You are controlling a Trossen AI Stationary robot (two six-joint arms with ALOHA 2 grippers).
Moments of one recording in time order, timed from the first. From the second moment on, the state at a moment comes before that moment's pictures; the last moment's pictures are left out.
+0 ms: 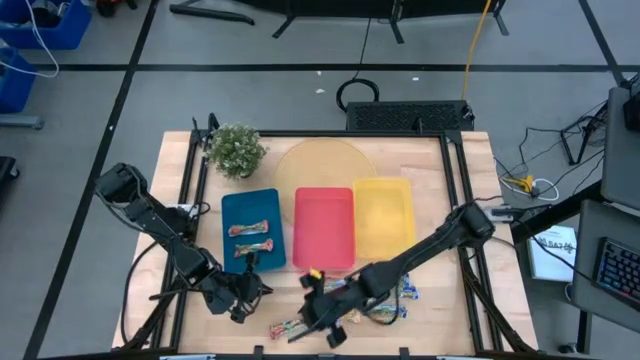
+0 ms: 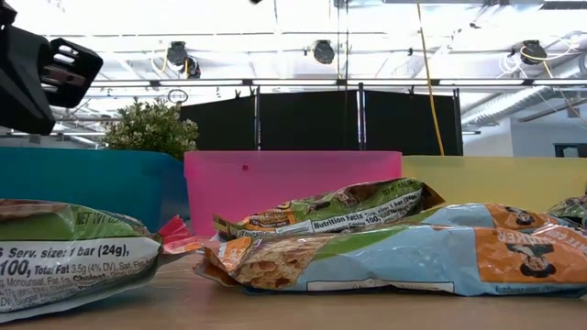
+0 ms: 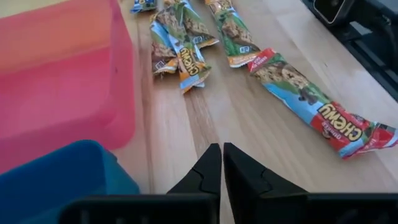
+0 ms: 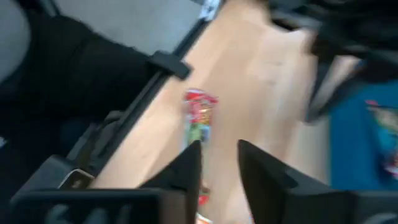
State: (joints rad) left arm -0.82 1.47 0.61 0.10 -0.51 -0.30; right arm 0.50 2.10 1.67 -0.27 0.10 -0.06
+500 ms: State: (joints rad) left arm -0.84 1.47 0.61 0.10 -0.51 -0.37; right arm 0.48 2.24 1.67 -0.07 -0.05 -0.04
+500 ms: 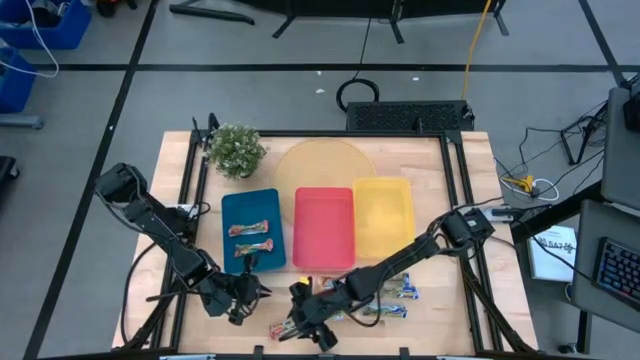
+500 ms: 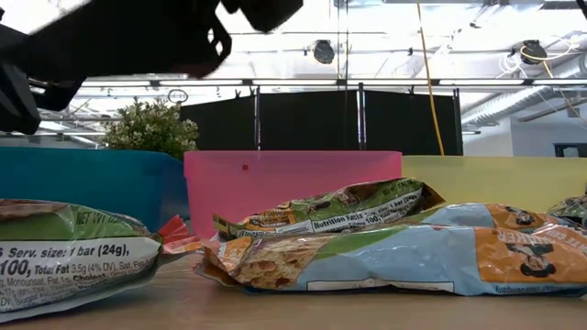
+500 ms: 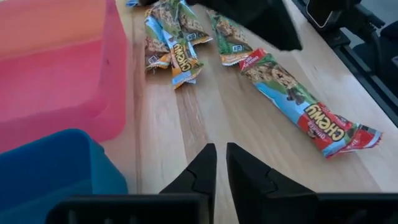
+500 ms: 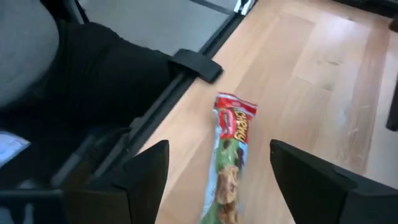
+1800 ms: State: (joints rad) left arm -0.82 1.35 0.61 0.17 -0.52 -0.45; right arm 0.48 2.35 1.55 0.15 0.05 0.00
